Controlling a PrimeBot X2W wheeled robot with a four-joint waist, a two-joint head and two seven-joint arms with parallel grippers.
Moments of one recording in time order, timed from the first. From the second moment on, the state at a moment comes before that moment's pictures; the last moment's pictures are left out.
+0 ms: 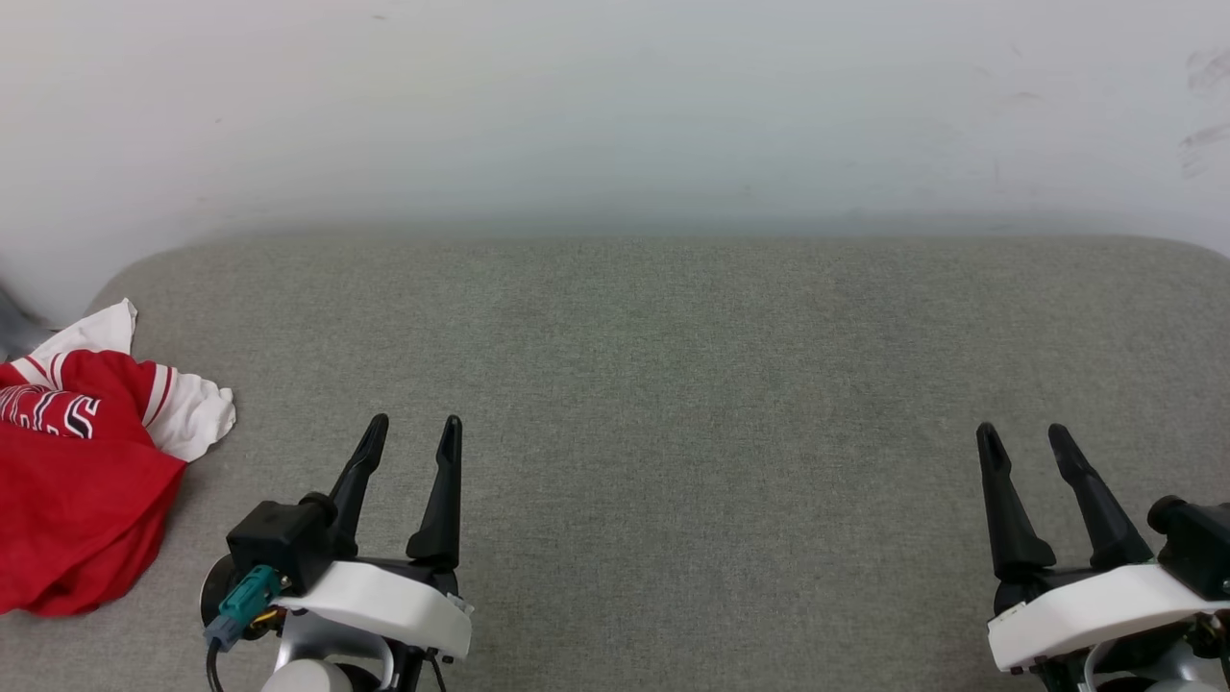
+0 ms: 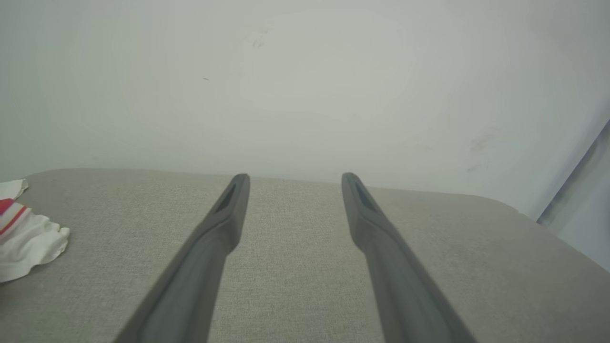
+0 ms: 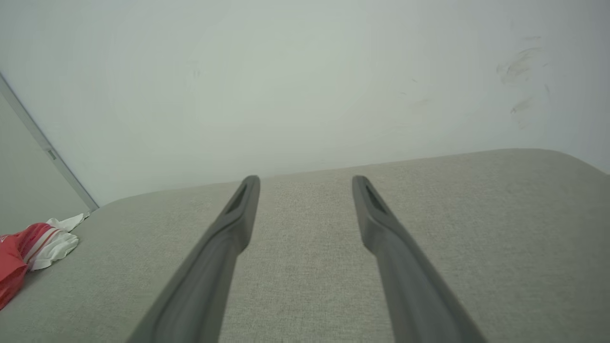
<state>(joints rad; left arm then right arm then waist) -0.07 0.11 -0.12 0.07 -0.33 -0.07 -0.18 0.02 -0.05 -0.06 -0.06 0.32 0.13 -0.02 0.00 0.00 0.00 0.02</state>
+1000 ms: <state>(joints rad) -0.09 0.08 -0.12 0.14 -0.20 -0.09 -0.24 0.04 -0.05 -0.09 -0.08 0.15 0.13 -0.05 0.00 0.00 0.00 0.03</state>
